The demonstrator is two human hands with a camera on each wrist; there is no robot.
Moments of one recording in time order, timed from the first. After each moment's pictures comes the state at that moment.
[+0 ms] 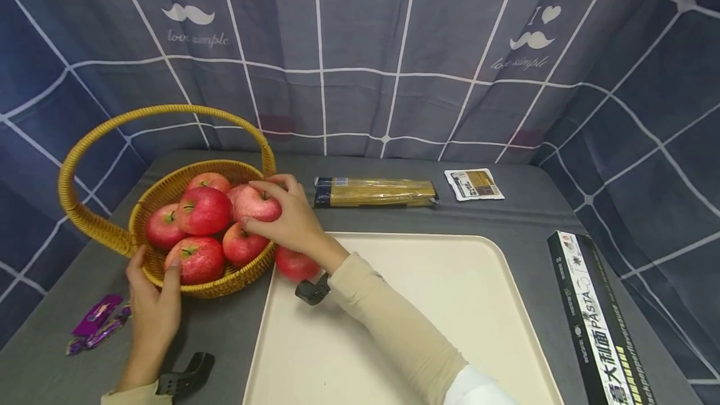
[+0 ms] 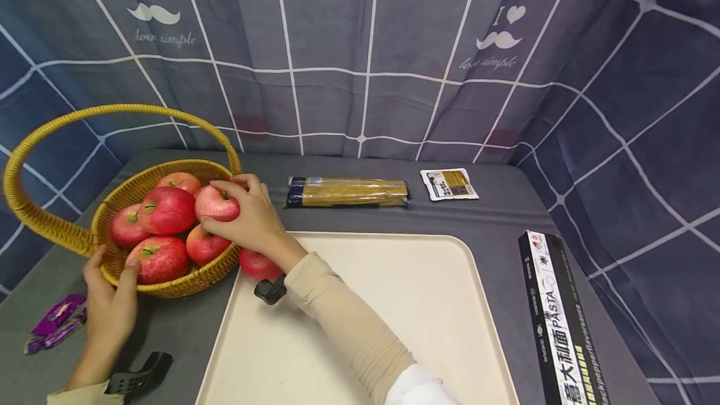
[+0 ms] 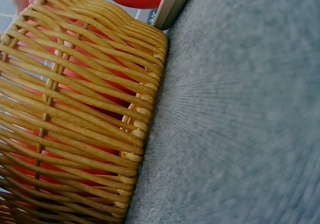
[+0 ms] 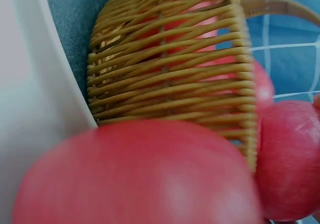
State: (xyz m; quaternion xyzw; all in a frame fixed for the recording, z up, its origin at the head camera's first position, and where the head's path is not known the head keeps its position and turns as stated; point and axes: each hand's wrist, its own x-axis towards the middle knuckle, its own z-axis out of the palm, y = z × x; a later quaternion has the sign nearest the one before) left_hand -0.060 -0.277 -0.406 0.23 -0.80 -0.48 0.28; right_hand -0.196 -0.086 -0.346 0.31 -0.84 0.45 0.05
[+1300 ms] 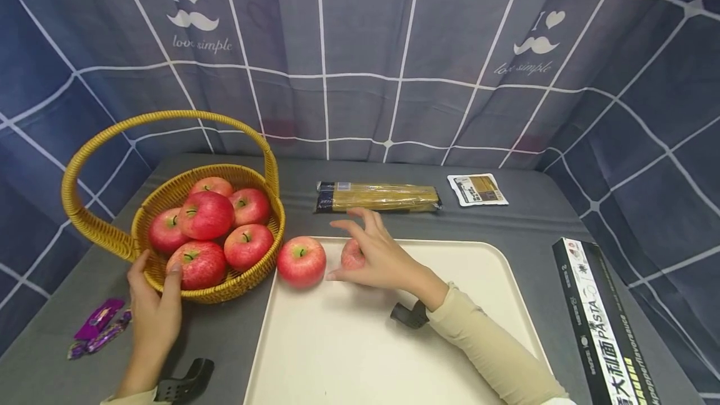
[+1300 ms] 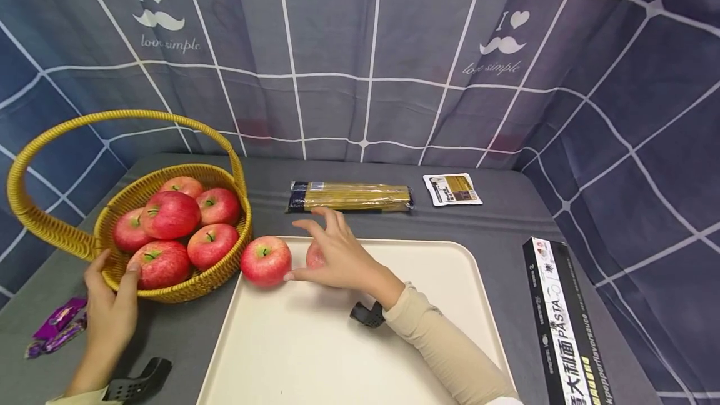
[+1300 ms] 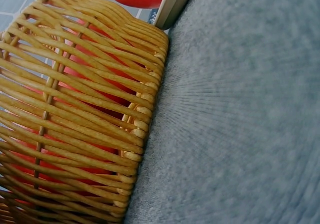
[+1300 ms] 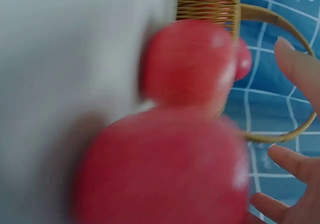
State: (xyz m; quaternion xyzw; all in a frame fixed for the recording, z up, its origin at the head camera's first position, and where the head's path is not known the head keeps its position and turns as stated) left_hand -0.058 -0.277 -0.406 0.22 -0.81 -0.47 0.28; right_hand -0.173 0.050 -0.364 0.38 -0.88 0.29 0.02
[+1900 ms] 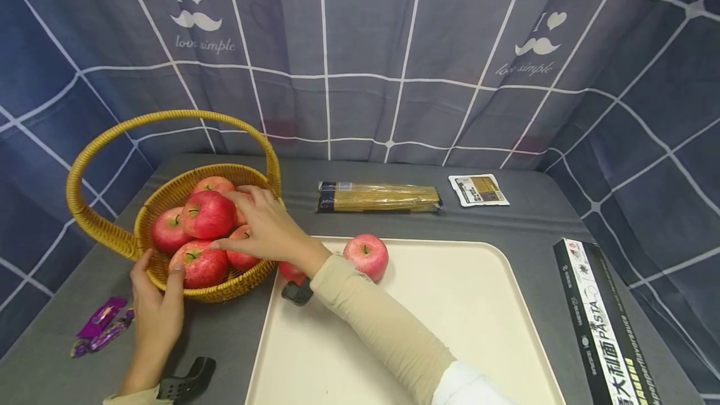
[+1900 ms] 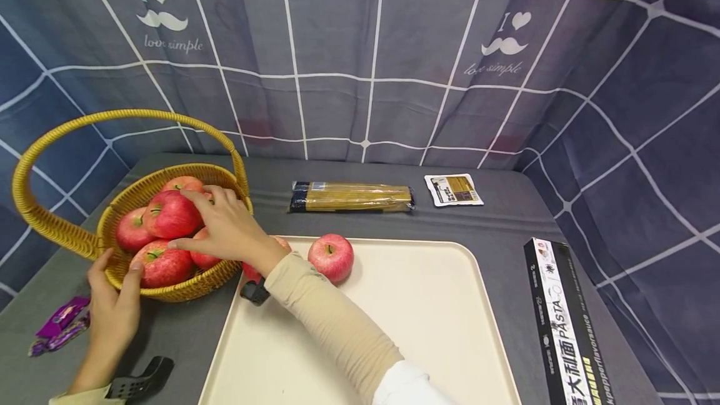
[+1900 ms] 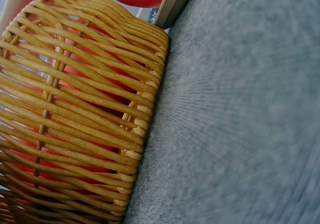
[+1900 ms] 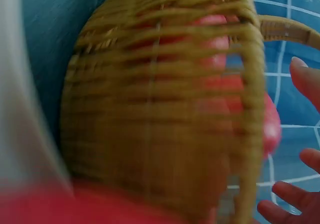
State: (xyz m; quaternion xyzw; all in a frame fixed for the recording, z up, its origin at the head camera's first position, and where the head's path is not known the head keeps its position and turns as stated) left_hand -0.057 -0.278 -0.407 0.23 -0.81 -0.46 0.28; right_hand -0.188 -0.118 -0.337 0.44 -0.86 0.24 0.05
